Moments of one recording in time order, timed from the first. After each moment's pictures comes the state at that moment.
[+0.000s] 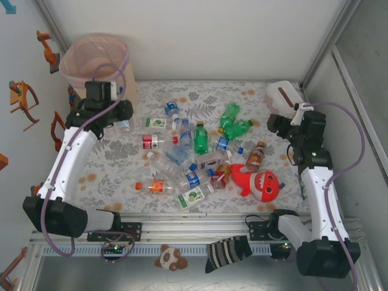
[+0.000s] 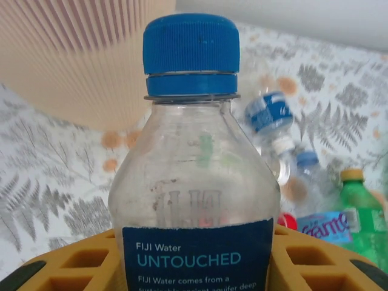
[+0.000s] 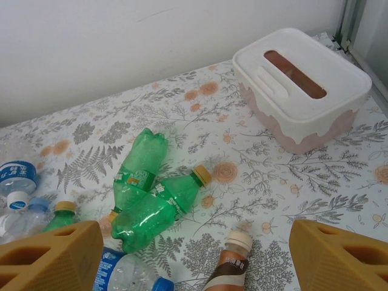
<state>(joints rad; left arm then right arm) -0.20 1.34 1.46 -0.83 -0.08 -0.24 -0.06 0.95 0.93 -0.45 -0.17 0.24</state>
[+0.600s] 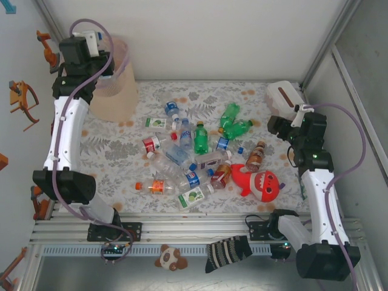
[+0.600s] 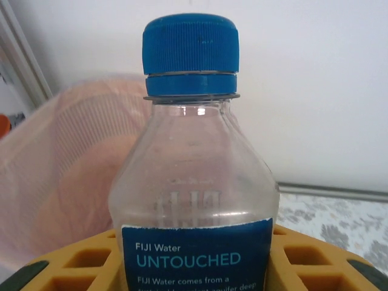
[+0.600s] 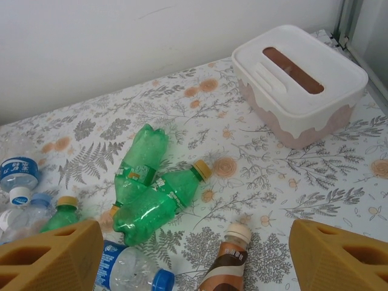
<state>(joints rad) -0.09 1.66 1.95 -0.64 -0.09 -0.06 -0.06 0.93 0.93 -0.48 -0.17 0.24</state>
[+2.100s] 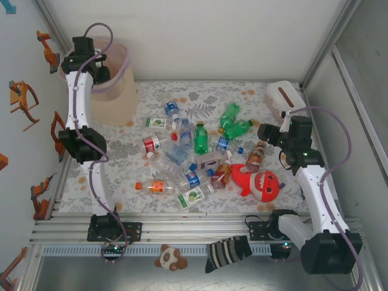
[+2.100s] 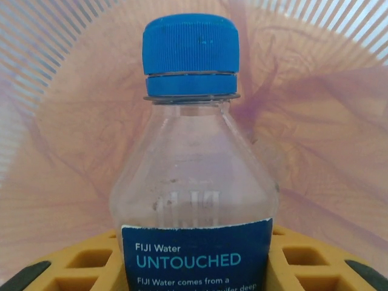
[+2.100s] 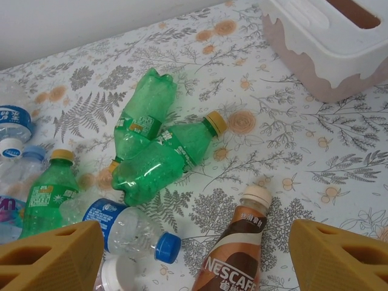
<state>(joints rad) 0.03 2.29 2.61 -1.27 -0.12 0.02 0.02 0.99 0.84 -0.46 -0.16 0.25</state>
